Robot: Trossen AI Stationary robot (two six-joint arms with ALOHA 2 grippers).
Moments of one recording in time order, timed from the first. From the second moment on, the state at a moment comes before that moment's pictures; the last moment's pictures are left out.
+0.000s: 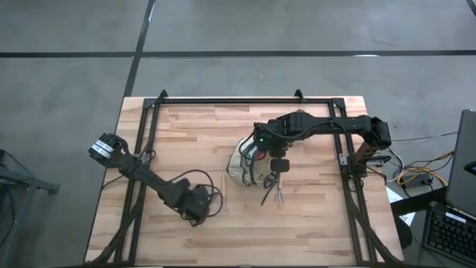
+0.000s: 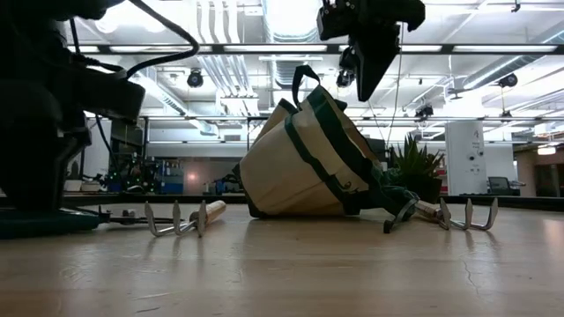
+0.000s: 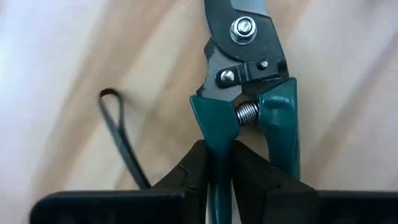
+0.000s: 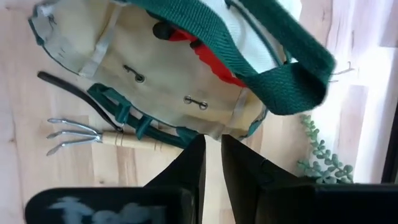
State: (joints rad) left arm -0.54 1.67 0.94 -0.73 -0.15 -1.04; right arm -0.06 1.72 1.61 -1.25 0.08 -0.07
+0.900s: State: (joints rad) left arm -0.45 1.32 0.93 -0.64 -0.56 -1.09; right arm 0.21 1.65 1.49 -0.75 0.14 -0.27
